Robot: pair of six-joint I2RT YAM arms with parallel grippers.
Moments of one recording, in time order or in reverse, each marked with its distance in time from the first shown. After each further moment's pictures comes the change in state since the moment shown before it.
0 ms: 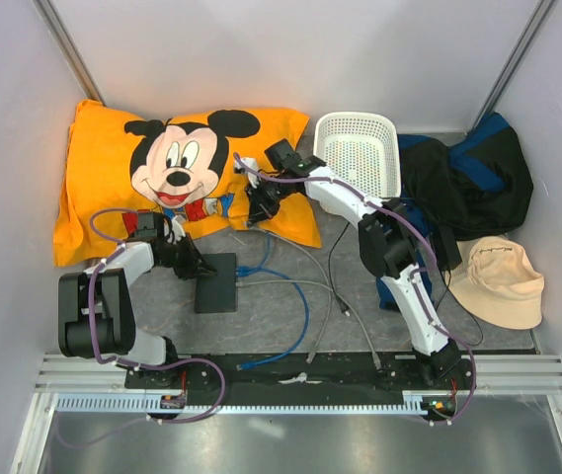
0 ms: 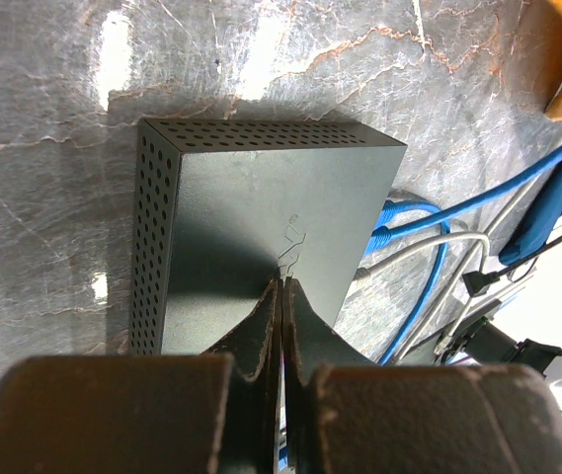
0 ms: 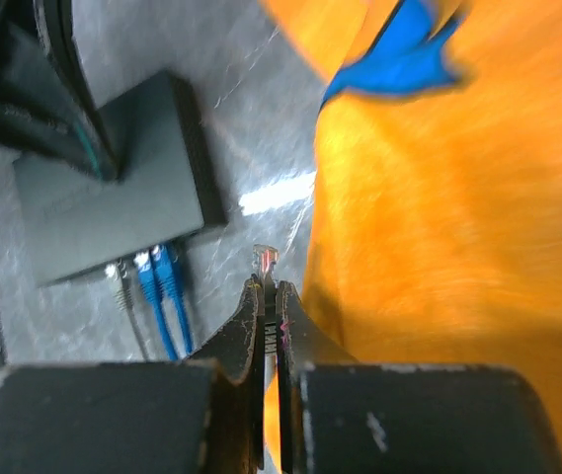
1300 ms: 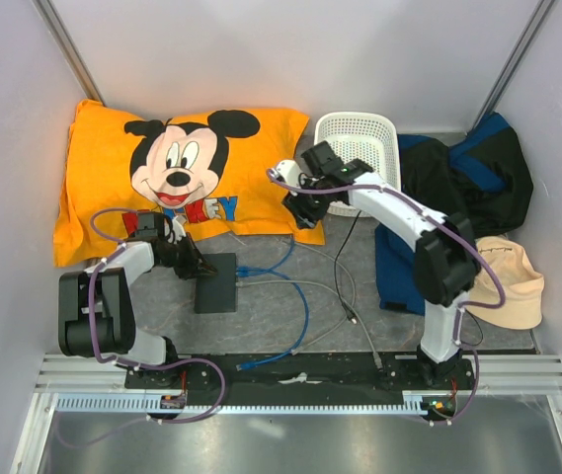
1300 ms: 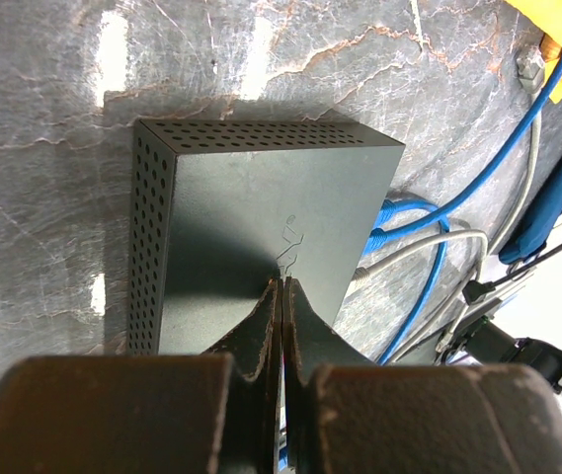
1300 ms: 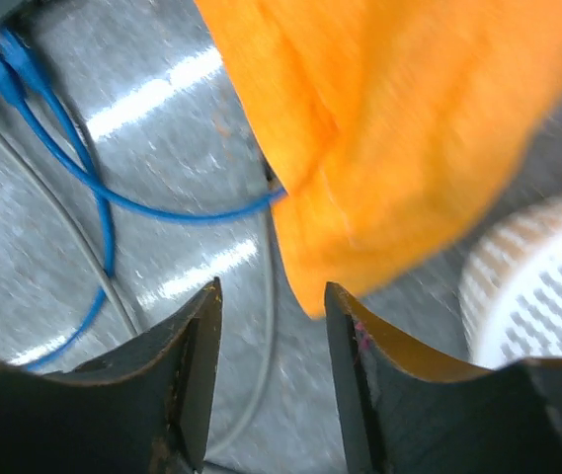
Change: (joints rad) left arm -0.004 0.002 0.000 0.002 0.002 0.000; right arm -0.042 -0.445 -0.461 -0.046 0.438 -0.136
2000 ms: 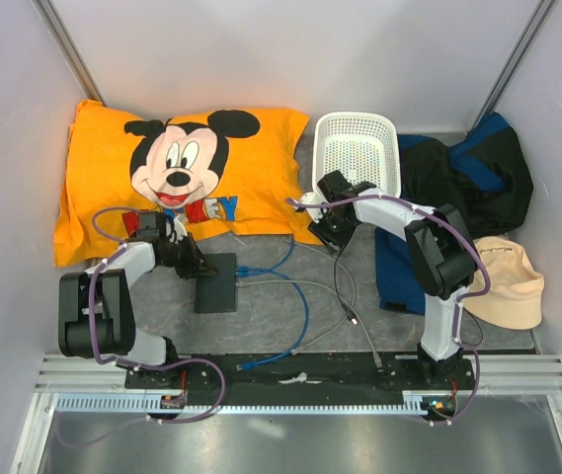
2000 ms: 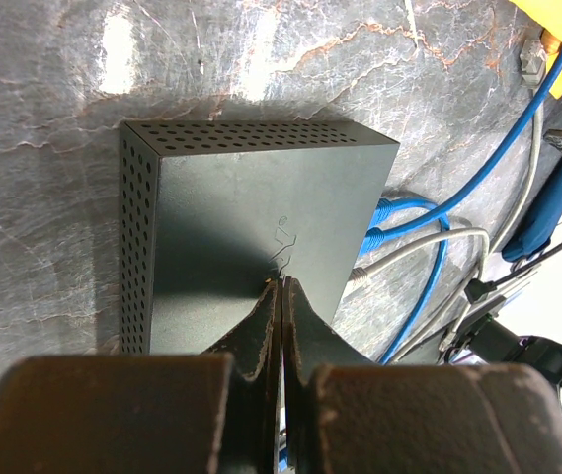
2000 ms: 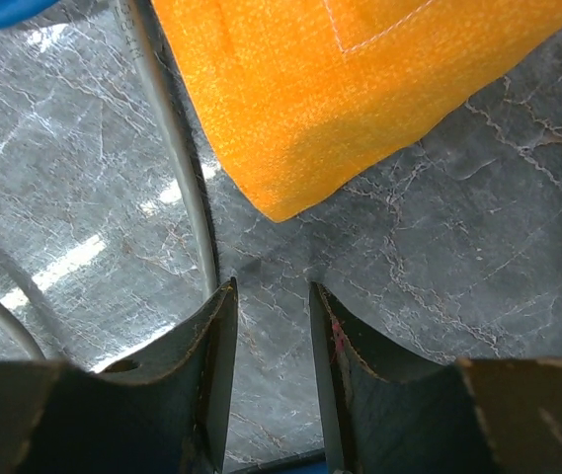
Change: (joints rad) left arm -0.011 -0.003 0.003 0.003 -0.002 0.000; right arm -0.095 -0.015 -0.323 0.066 0.145 -0.047
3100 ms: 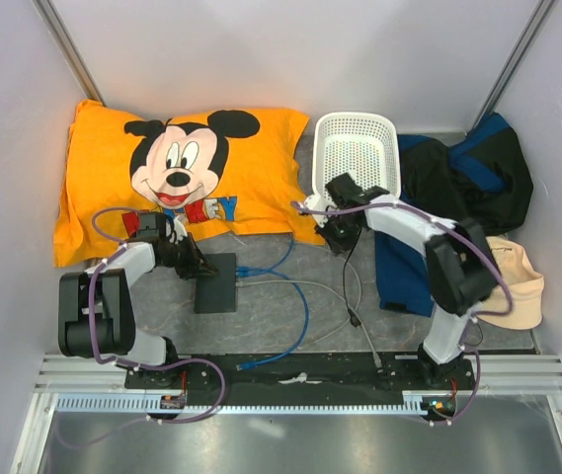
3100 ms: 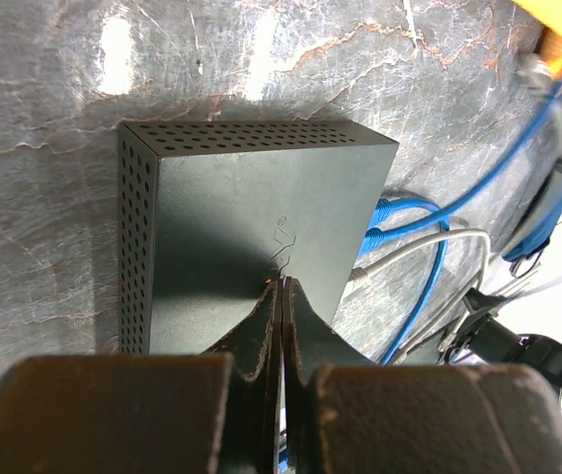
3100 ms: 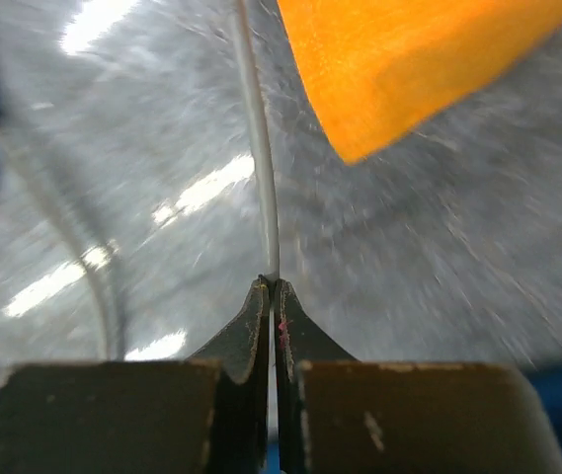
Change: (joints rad) left arm 0.000 0.000 -0.005 0.008 0.002 0.000; right arm 0.005 -0.111 -0.101 0.002 -0.062 -0.009
